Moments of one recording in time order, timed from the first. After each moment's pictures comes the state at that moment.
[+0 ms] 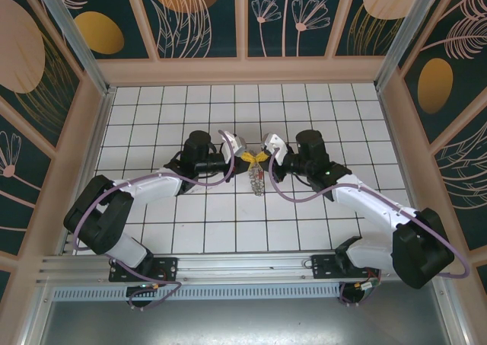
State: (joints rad) left arm -0.62 1.56 0.77 0.44 0.69 0.07; right arm 0.58 1.22 0.72 0.02 -0.49 -0.32
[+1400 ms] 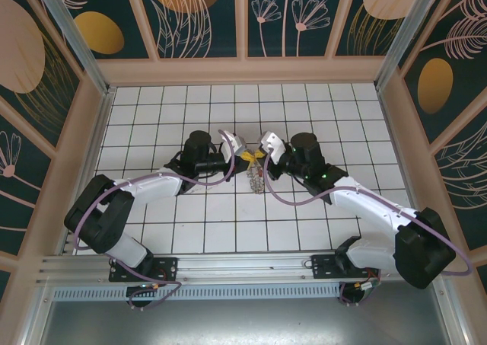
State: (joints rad) left arm -0.62 1.56 0.77 0.44 0.66 0.07; right arm 0.65 1.21 0.72 0.06 -0.28 -0.28
